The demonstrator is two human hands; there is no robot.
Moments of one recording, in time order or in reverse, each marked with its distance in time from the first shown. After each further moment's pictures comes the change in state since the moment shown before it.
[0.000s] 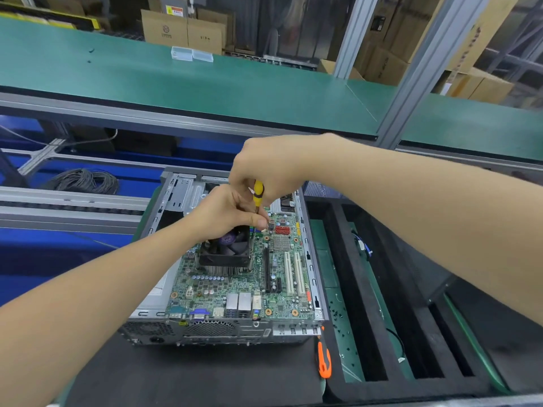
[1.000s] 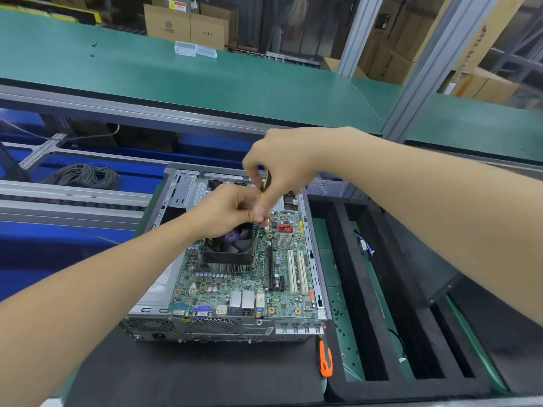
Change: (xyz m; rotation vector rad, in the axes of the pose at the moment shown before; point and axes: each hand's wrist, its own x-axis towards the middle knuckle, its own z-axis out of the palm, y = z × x) left_hand -0.003 0.000 -0.005 0.168 -0.042 0.086; right_hand -0.002 0.012 0.006 0.218 -0.064 0.188
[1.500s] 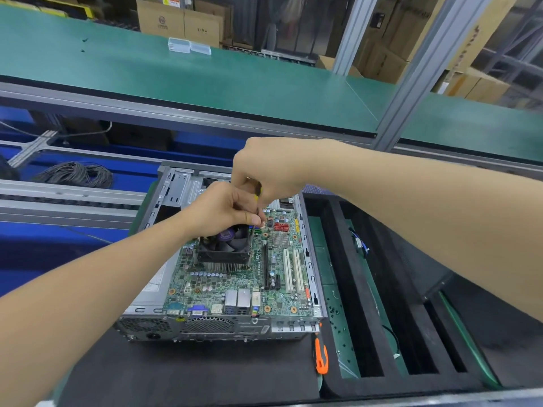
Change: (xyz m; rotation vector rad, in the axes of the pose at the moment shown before) left_hand 0.001 -0.001 0.000 0.029 0.007 -0.020; right_hand 0.008 -0.015 0.010 -0.190 0.097 -0.159
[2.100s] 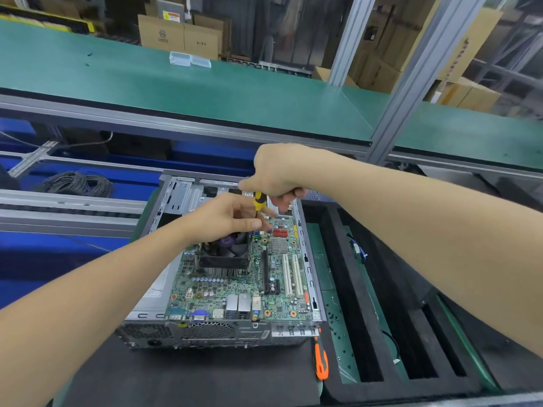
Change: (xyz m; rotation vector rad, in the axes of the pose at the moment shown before) left_hand -0.004 0.004 -0.001 -0.206 -0.144 -0.027; right_hand -0.004 -0.006 -0.004 0.428 -0.132 0.567
